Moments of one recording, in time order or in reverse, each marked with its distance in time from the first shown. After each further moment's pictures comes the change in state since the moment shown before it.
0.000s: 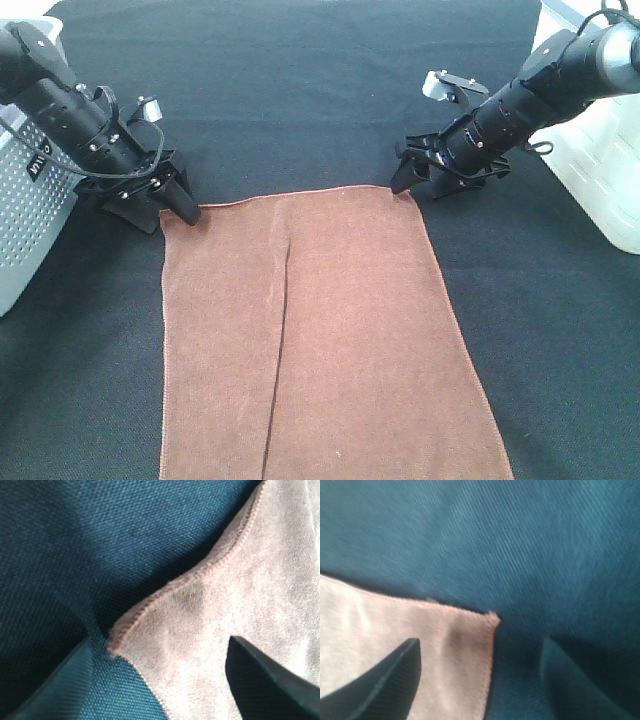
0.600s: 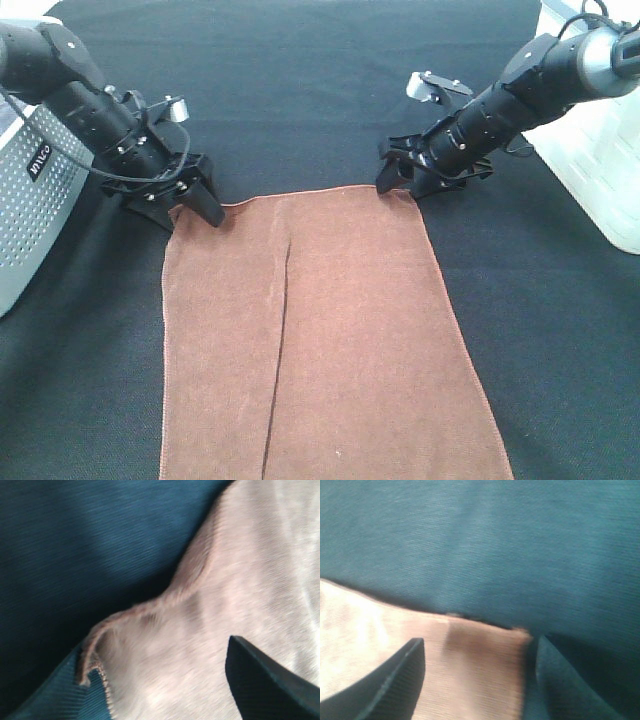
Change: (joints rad) left arm -0.068 0.000 0.000 0.003 -0.051 -0.004; right arm 0.044 0.014 -0.009 0.029 -0.019 0.000
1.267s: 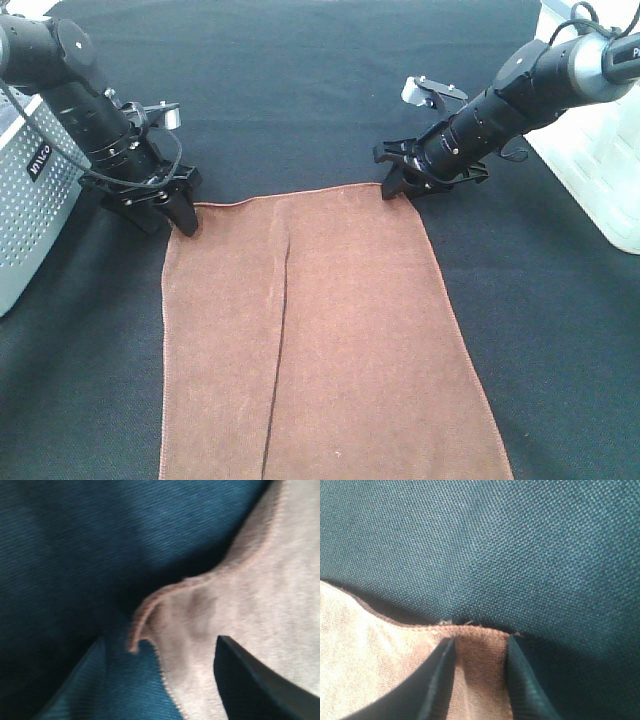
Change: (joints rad) left arm -0.007 -0.007 -0.007 0.210 0.000 -0.115; right arm 0.008 0.010 0.000 -0.003 -0.022 0.022
